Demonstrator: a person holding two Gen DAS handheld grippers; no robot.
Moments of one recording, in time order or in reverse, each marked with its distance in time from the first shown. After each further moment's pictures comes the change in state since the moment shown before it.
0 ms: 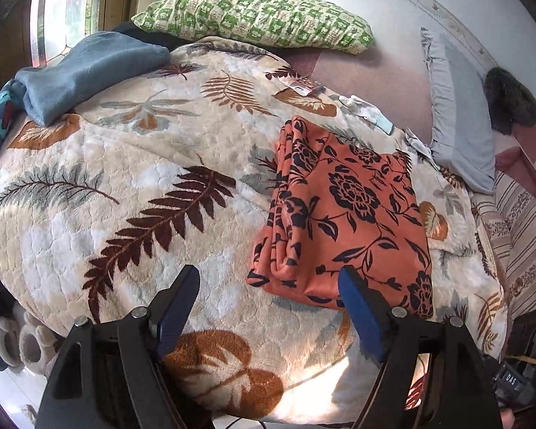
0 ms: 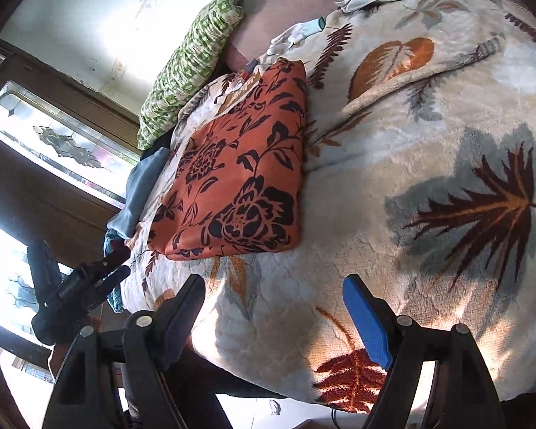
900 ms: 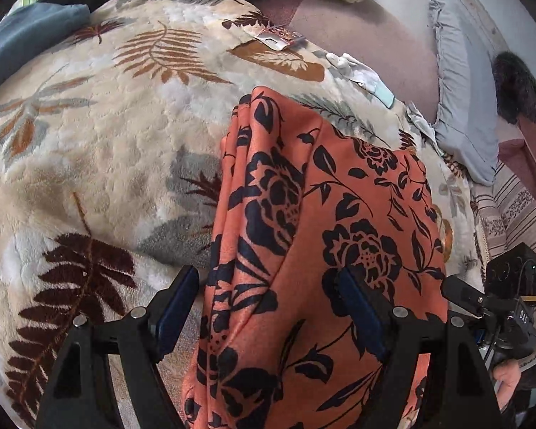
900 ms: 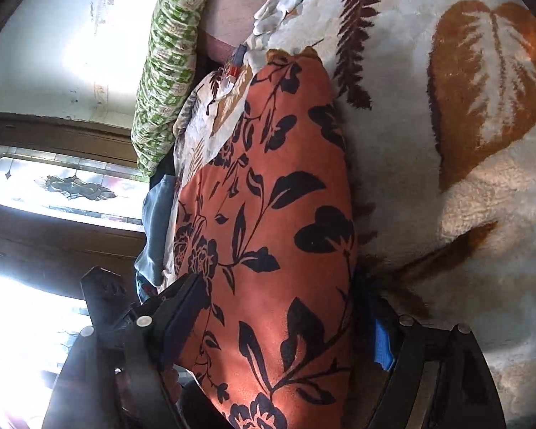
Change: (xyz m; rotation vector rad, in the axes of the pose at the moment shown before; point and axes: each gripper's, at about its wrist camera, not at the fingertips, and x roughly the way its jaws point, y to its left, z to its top) left arm 0.145 -0.027 0.072 0.052 0.211 -0.108; right arm 0.126 -0.020 0.141 0.175 0.153 0.169
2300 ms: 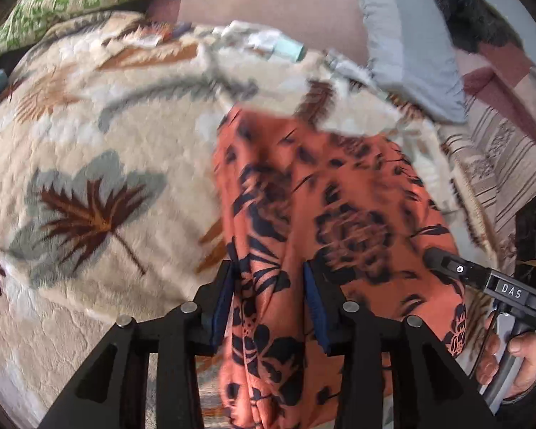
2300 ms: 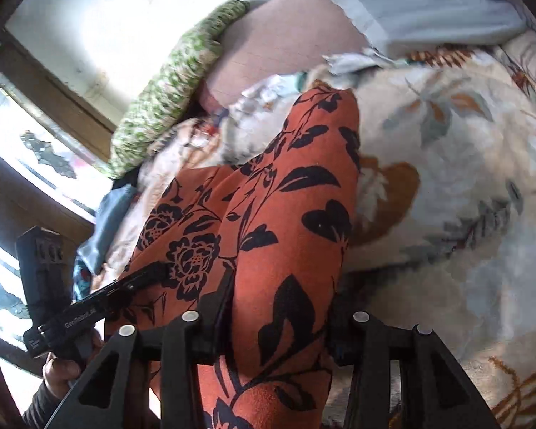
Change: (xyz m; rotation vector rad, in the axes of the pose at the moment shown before) left arm 0.036 -0.134 -0.033 0.172 0.055 -0.016; right arm -0.128 -0.028 0.016 -0.236 -0.151 -0.323
